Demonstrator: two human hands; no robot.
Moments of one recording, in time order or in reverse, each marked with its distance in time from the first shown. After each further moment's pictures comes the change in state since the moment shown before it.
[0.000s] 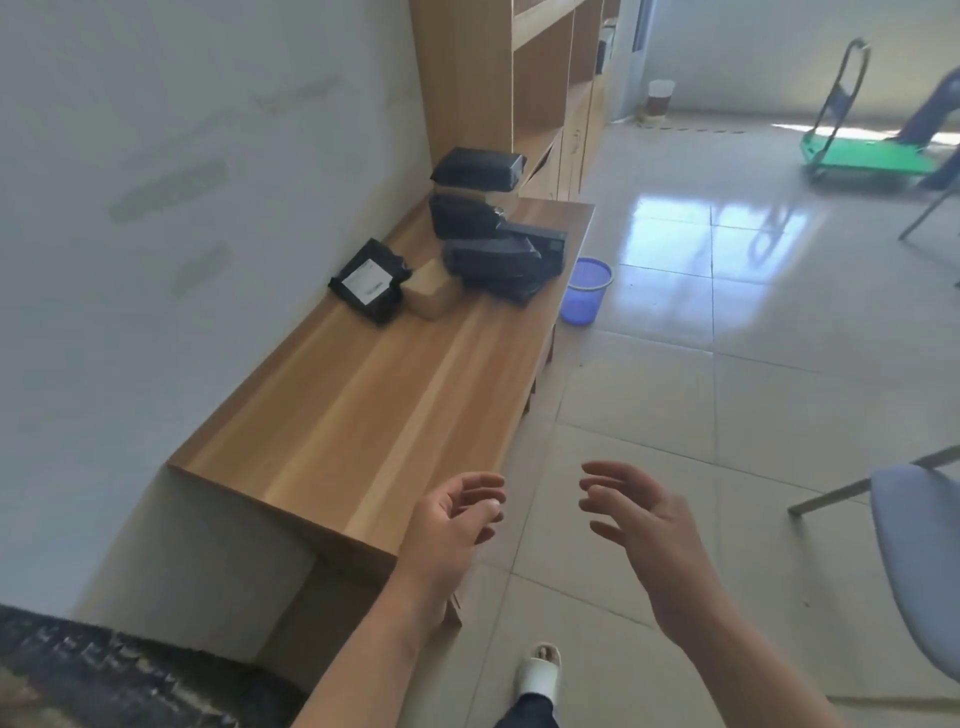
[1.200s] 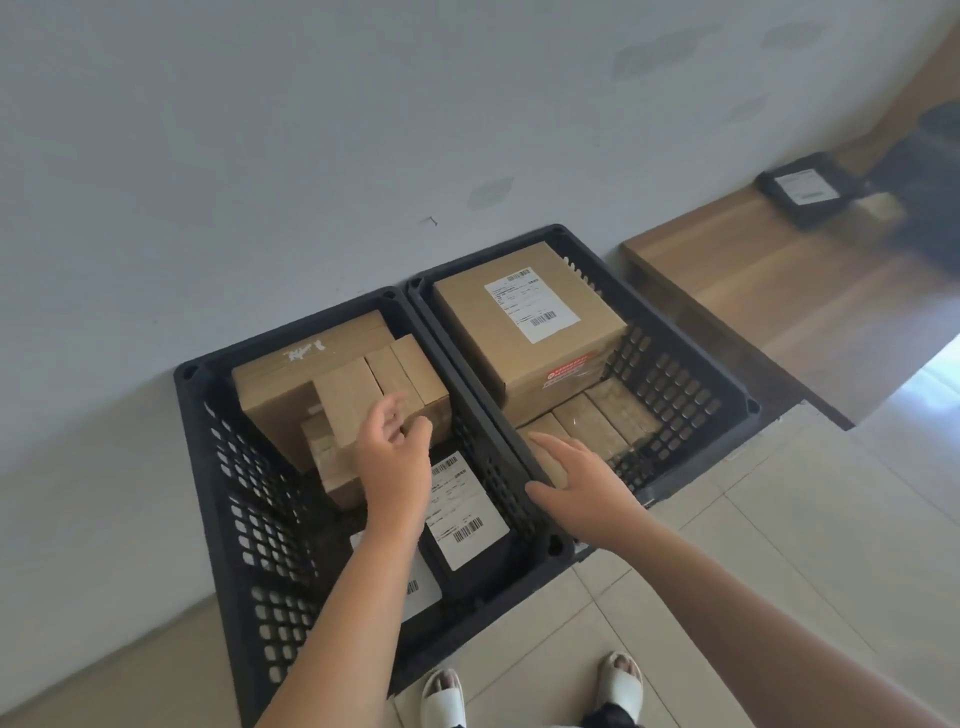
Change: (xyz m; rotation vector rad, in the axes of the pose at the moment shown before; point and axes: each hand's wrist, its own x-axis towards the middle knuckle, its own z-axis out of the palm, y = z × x) left_hand -0.473 -0.253 -0.471 -0.215 1.078 0.032; right_hand -0.472 0.188 0.402 -1.147 -0.955 -0.370
